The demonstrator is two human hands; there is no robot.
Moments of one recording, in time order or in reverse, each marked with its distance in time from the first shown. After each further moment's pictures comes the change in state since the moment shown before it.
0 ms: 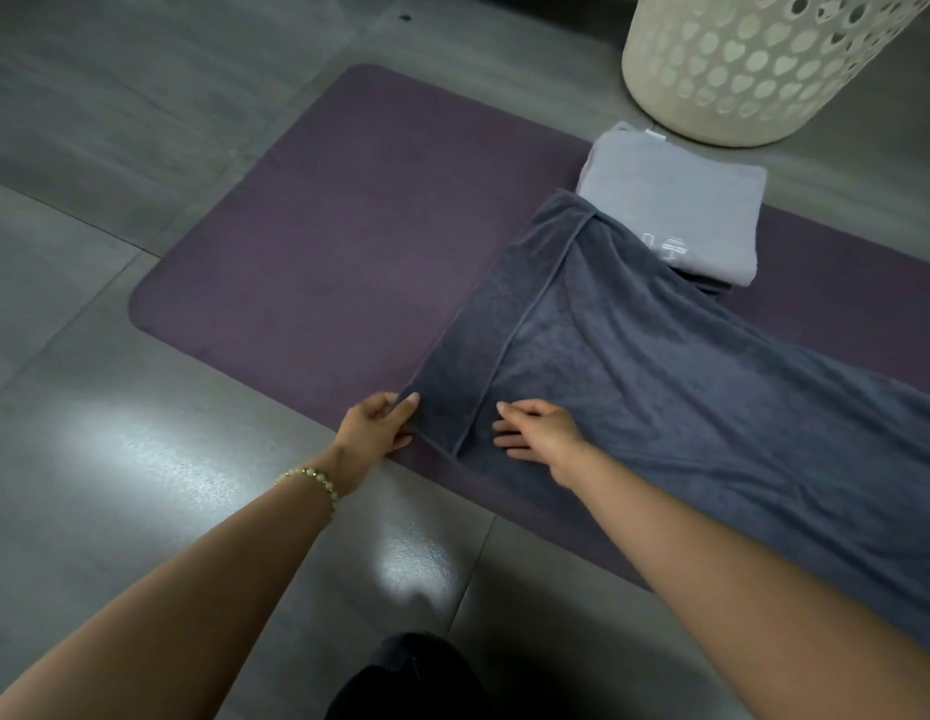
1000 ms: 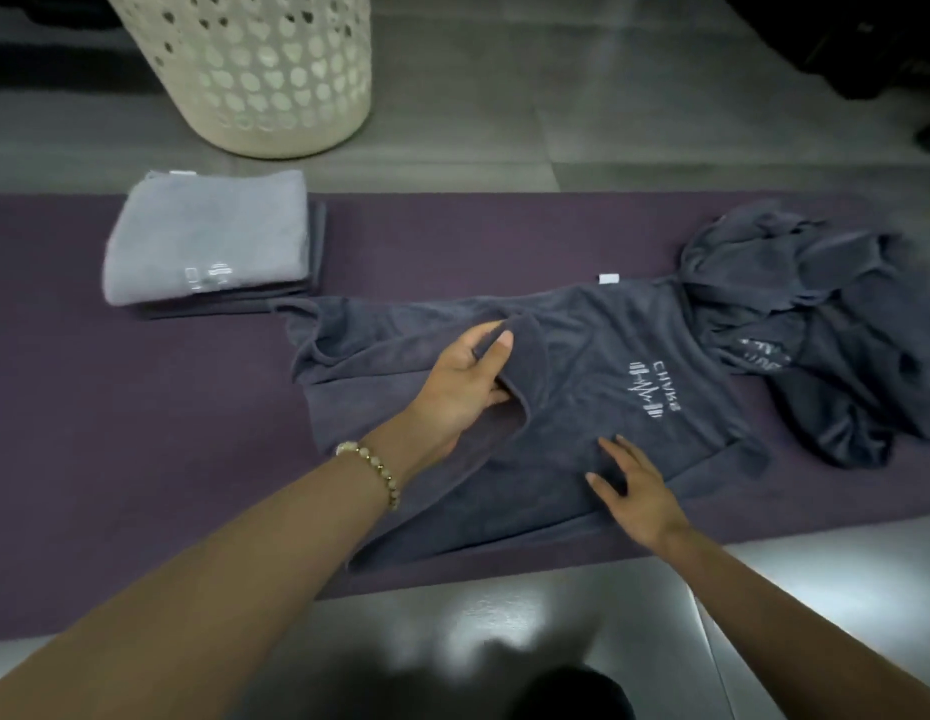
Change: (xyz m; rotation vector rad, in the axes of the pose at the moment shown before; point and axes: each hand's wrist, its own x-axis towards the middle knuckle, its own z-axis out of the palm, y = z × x) left_hand -0.173 0.056 0.457 0.063 -0.819 0.217; right_hand -0.136 0.238 -0.436 -0.464 0.578 -0.078
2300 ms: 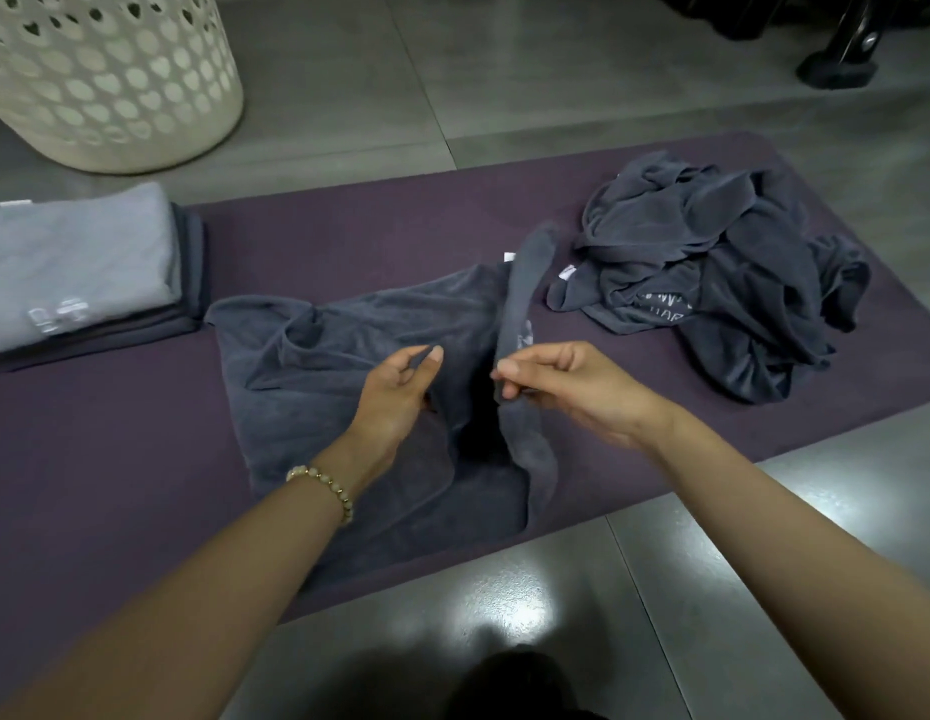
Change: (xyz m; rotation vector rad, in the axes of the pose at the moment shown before) left_hand 0.025 -0.040 0.045 0.130 0.115 -0.011; right_hand -0.017 -0.076 -0.116 0.880 -0.299 -0.215
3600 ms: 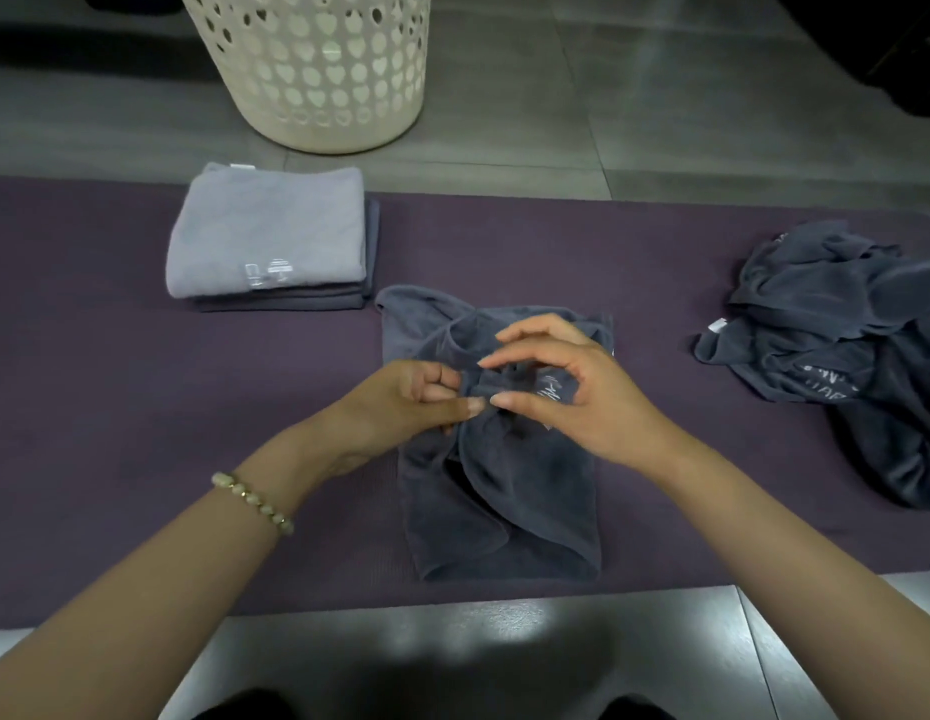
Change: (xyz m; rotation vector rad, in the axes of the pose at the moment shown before) left_hand -0.053 0.064 -0.171 0.245 -0.323 -0.024; right_hand 0.058 -0.035 0.148 -0.646 -0.144 -0.519
